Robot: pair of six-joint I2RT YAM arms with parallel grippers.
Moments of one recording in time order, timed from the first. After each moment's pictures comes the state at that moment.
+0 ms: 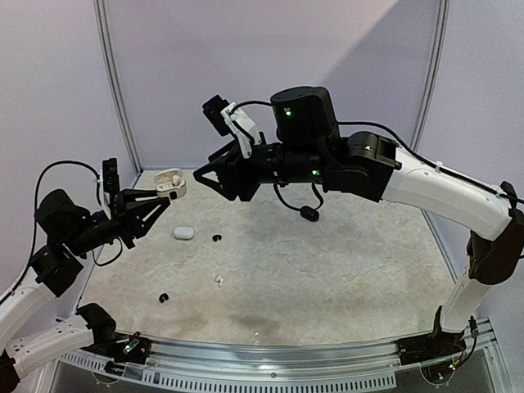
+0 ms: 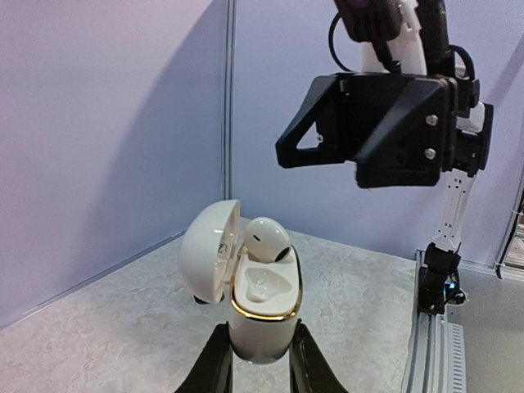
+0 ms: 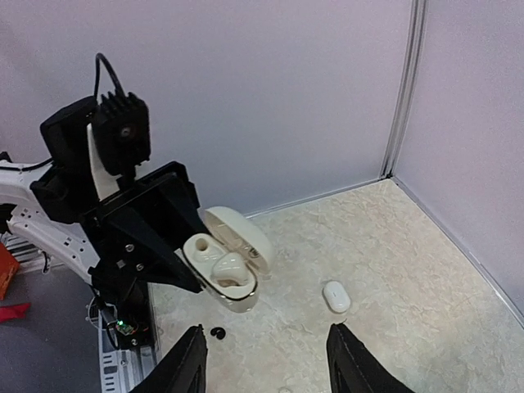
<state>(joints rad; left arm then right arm) -0.51 0.55 0.54 0.15 0.51 -0.12 1.19 1.77 1.89 -0.37 -0.05 0.05</state>
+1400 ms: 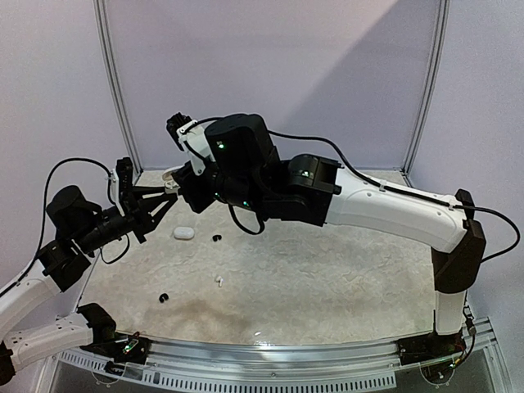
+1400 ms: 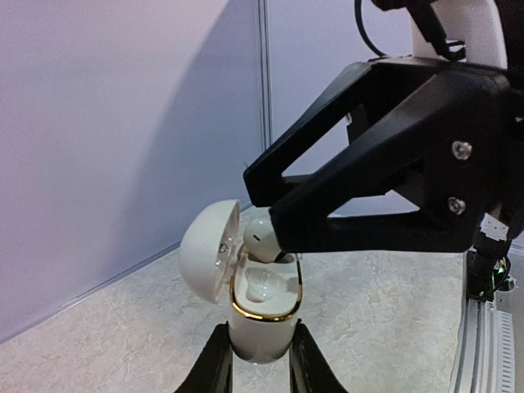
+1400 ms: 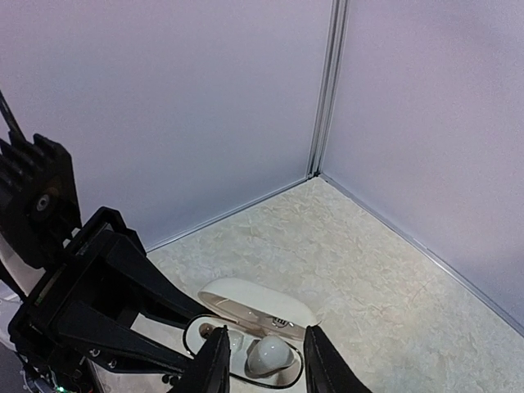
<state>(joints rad) -0.55 0.63 0.54 0.17 0.38 0.00 1.30 2.03 2.14 -0.35 0.38 0.07</state>
